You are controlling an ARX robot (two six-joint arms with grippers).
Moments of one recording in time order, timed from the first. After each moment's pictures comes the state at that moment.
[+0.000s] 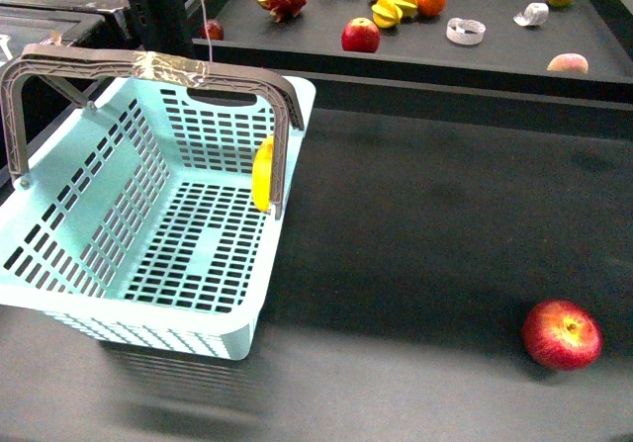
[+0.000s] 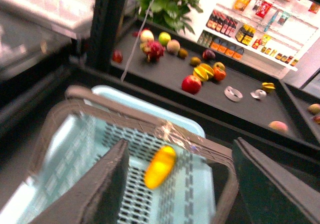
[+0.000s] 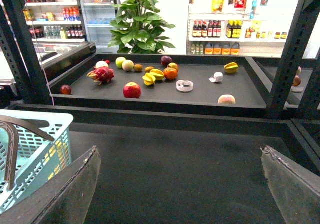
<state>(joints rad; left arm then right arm) -0.16 1.38 0.26 1.07 -0.14 -0.37 0.00 0.00 0.01 0.00 0.00 0.00</state>
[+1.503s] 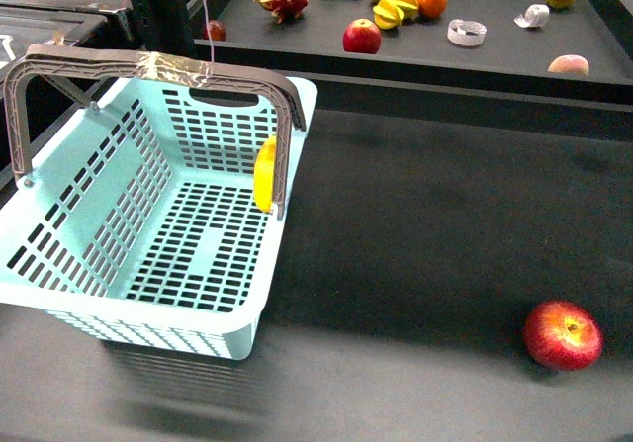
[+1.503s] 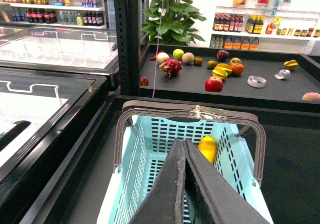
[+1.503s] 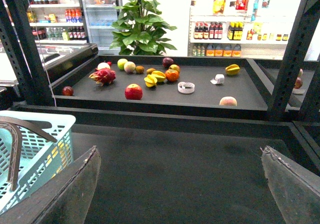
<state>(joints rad) 0.00 0.25 0.02 0.25 0.00 -0.01 0.00 0.00 0.01 0.00 0.00 0.00</state>
